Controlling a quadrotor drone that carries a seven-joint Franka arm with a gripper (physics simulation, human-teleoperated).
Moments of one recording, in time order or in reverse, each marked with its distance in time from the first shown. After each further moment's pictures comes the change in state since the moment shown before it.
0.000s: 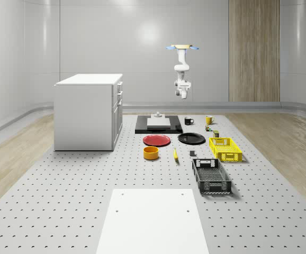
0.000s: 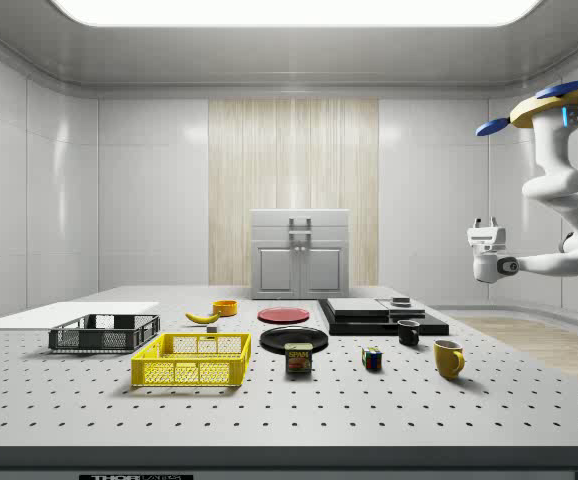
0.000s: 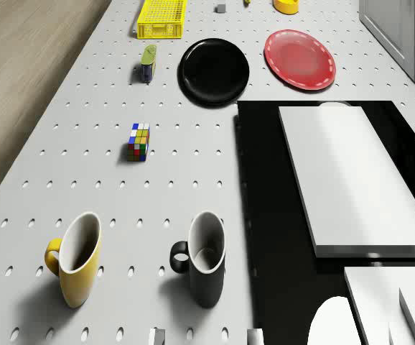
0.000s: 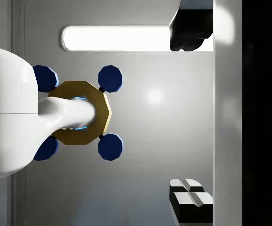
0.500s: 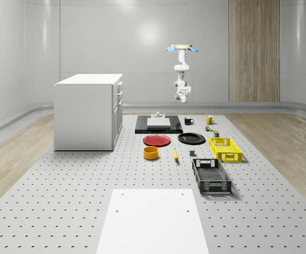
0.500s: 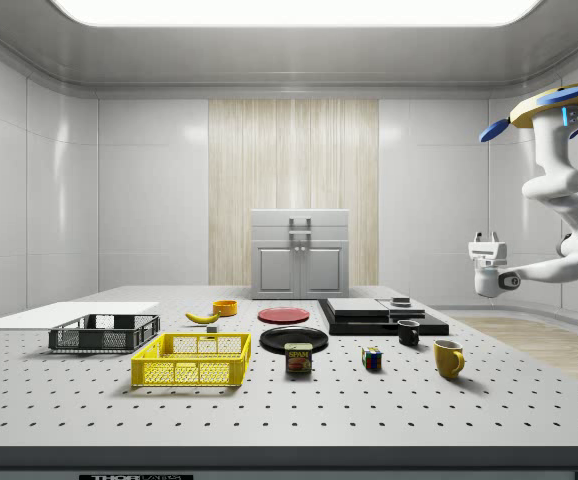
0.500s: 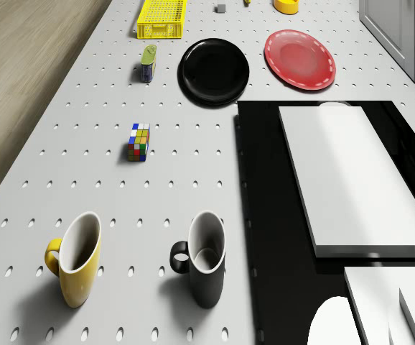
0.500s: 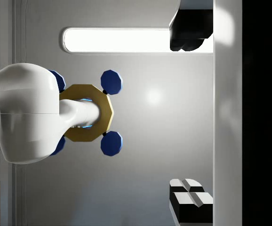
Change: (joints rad) arm -0.004 0.053 0.002 0.206 0.002 -0.145 -0.002
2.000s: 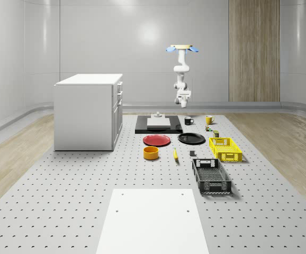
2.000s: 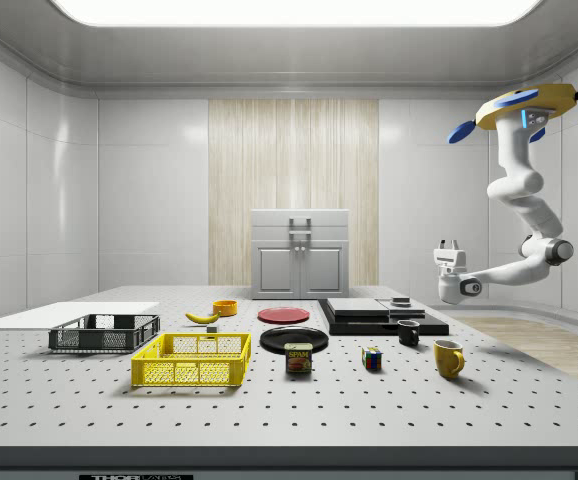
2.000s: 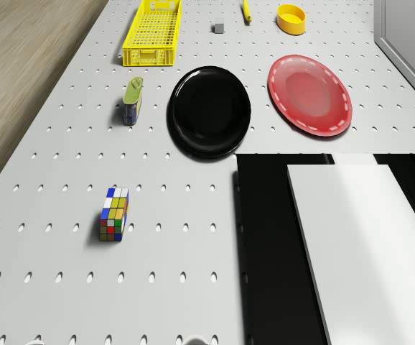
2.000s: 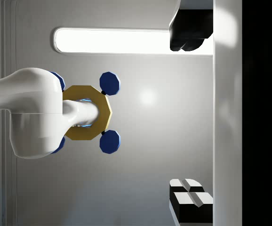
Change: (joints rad) arm -0.005 0.026 0.004 0.085 -0.001 -0.036 -0.002
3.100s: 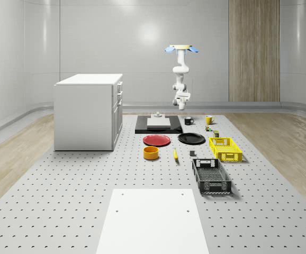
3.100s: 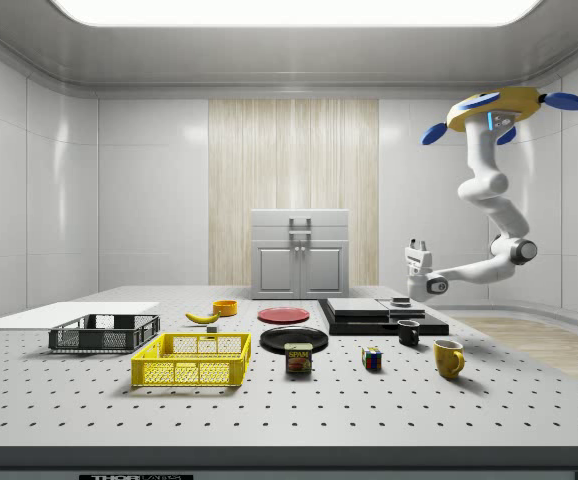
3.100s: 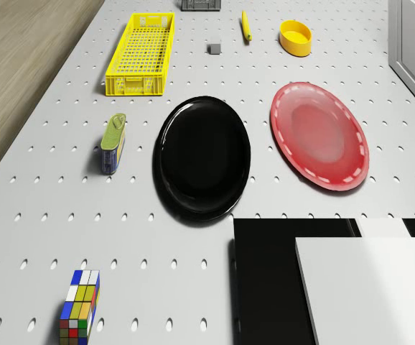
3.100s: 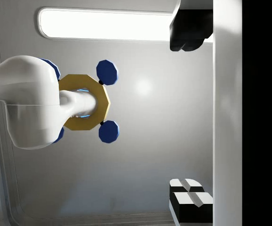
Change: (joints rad) arm -0.020 -0.012 0.063 -0.014 -0.088 0.017 0.011
